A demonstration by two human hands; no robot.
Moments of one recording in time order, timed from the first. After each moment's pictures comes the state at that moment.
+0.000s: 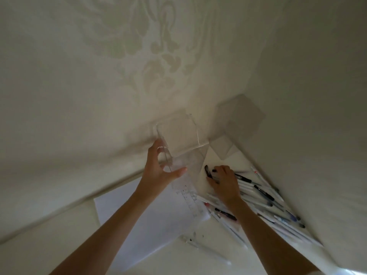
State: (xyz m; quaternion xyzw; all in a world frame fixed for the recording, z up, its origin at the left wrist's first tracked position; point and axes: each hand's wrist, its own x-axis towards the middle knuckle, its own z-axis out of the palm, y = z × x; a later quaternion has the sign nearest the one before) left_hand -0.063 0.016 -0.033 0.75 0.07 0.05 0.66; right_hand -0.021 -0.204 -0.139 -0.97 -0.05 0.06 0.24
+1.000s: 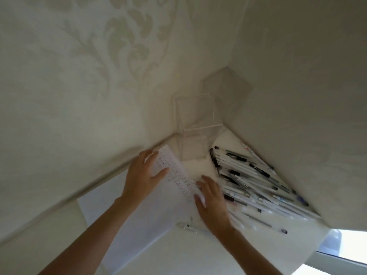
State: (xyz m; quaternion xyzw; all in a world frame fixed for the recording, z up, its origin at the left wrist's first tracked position) left_hand -0.070 0.043 -0.106 0.96 -0.05 0.03 0.26; right_hand -0.139 -0.179 -0.135 -0.94 -0.08 -0.02 0.32
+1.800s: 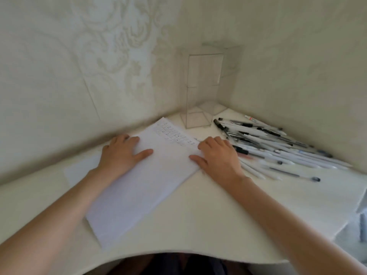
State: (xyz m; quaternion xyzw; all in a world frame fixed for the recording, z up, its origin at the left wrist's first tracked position) left_hand -0.122 0.100 -0.177 0.99 0.01 0.06 0.11; right_hand -0.141 -0.168 -0.182 -0.95 -0.19 -0.24 0.03
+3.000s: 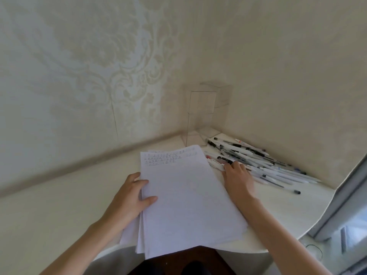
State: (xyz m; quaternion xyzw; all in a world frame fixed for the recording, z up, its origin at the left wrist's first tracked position) left_hand -0.240 0.084 -0.178 0.95 -0.06 0.09 0.30; right_hand -0.185 -0.211 -0.172 -0.99 0.02 -0.16 0.02
